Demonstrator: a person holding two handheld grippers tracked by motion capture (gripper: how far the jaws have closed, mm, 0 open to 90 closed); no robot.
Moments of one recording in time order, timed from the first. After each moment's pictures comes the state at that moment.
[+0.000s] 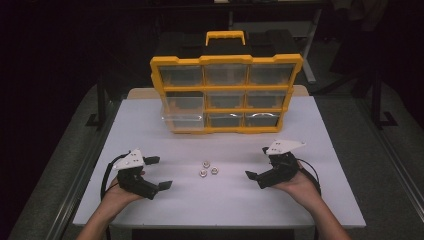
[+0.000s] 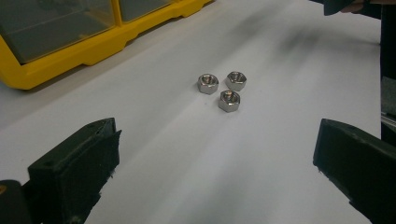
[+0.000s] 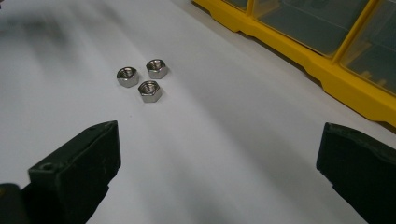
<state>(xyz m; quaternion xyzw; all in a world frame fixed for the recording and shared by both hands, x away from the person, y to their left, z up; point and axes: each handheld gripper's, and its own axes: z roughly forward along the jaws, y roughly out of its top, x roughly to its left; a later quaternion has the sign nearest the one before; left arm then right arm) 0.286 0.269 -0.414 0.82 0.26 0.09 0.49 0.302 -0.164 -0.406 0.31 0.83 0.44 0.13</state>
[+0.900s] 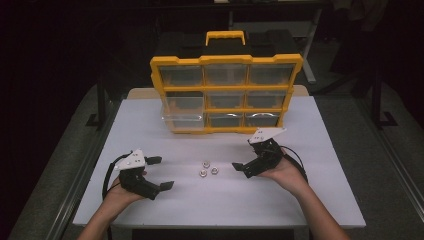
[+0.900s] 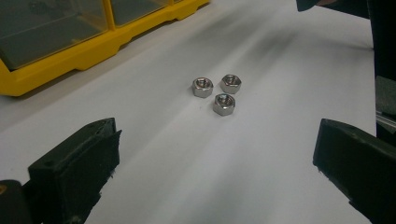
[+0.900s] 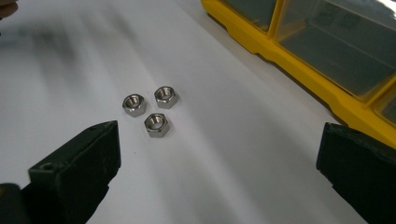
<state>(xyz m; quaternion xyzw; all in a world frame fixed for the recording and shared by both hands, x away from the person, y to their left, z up) 0.286 0.264 -0.414 0.83 0.25 0.09 0.50 0.331 -0.128 -0.392 0.28 0.85 0.43 0.10</state>
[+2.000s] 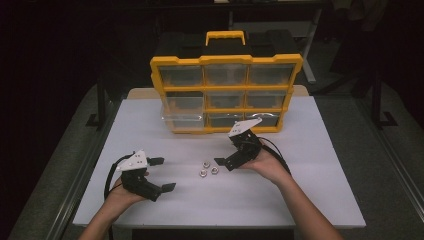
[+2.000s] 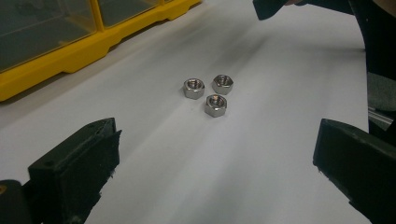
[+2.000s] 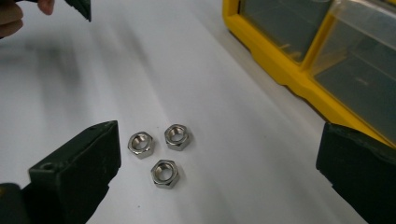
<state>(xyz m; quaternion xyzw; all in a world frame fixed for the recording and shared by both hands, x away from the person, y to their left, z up) 0.284 0.259 -0.415 0.83 0.24 0.08 0.50 0.358 -0.079 -0.392 0.25 0.87 0.43 0.07</state>
